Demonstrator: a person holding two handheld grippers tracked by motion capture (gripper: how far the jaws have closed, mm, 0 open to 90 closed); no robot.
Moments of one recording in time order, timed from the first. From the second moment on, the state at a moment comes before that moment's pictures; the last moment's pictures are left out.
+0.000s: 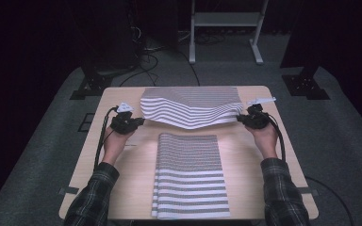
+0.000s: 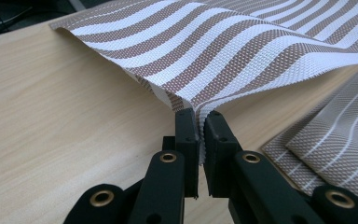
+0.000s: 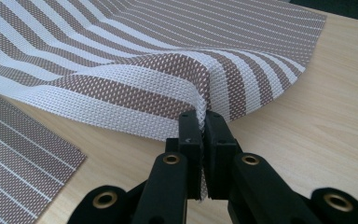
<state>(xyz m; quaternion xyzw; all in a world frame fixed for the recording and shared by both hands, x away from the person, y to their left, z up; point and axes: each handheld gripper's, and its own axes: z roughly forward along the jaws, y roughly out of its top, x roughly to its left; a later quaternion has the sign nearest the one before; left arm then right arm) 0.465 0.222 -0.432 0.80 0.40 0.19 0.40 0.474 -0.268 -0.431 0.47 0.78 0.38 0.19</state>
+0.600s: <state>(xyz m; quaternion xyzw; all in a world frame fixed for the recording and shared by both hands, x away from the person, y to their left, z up) 0.466 0.226 -0.449 0.80 0.41 0.21 0.38 0.482 -0.266 -0.447 0.48 0.78 0.36 0.19</state>
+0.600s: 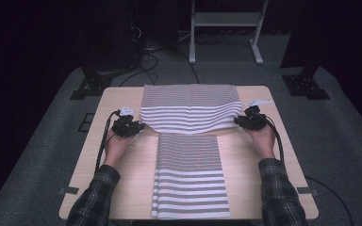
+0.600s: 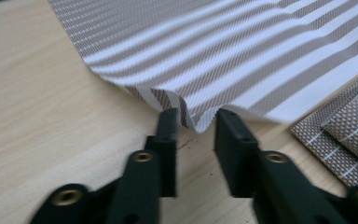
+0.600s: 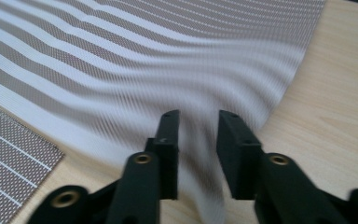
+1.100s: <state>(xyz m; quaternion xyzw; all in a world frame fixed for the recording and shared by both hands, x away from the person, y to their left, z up) 0.466 0.224 -0.443 0.79 0.41 0.20 0.40 0.485 -0.266 -0.456 0.49 0.78 0.35 0.18</state>
